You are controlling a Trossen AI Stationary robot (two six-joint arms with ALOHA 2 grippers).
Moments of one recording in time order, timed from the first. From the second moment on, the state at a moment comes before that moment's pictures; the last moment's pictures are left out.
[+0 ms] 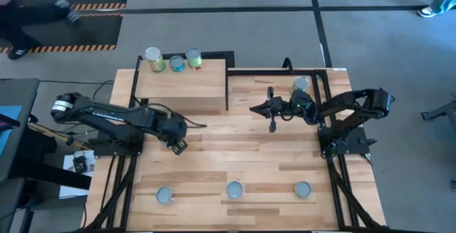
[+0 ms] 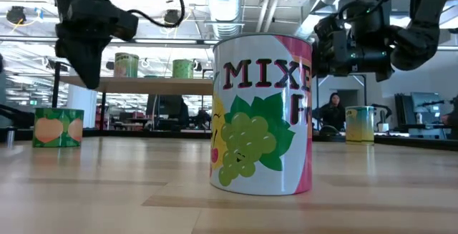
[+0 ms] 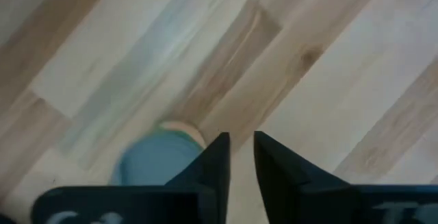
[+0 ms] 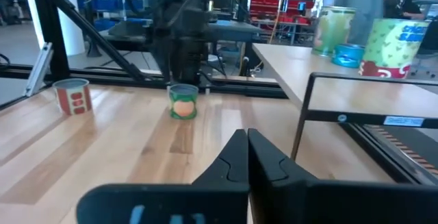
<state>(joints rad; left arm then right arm) -0.10 1.21 0.85 -0.97 -0.11 -0.83 -0.40 1.50 0.31 1.21 -0.40 -0.09</state>
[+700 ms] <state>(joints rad) -0.21 1.48 0.87 -1.09 -0.18 -0.90 -0.41 1.50 0.31 1.21 -0.40 -0.10</state>
